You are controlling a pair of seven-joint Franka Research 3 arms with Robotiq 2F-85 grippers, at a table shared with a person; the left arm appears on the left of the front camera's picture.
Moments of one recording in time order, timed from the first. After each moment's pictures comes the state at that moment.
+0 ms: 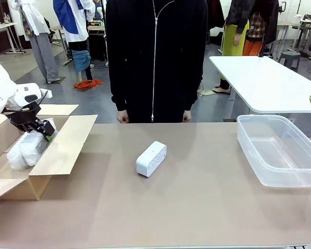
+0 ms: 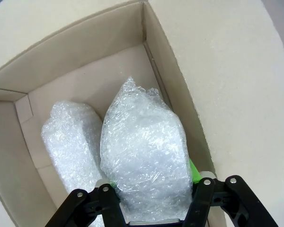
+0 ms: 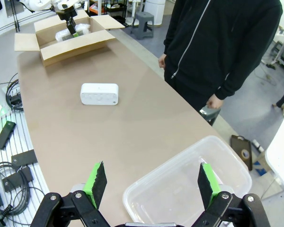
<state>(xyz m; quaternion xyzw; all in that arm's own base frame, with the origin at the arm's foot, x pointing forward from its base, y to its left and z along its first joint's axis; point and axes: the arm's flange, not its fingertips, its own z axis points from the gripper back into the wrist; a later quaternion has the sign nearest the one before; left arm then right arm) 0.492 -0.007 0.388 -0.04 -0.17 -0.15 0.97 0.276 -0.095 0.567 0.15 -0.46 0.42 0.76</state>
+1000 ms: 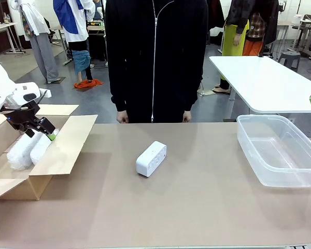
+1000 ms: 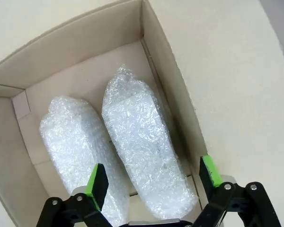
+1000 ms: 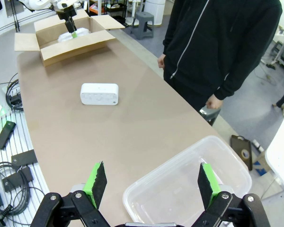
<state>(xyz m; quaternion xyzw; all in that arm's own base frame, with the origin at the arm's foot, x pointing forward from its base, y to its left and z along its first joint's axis) 0.490 -0.006 0.393 -0.04 -0.16 -0.14 0.98 0.276 -0.095 0.567 0.15 -0.46 0.42 0.76</state>
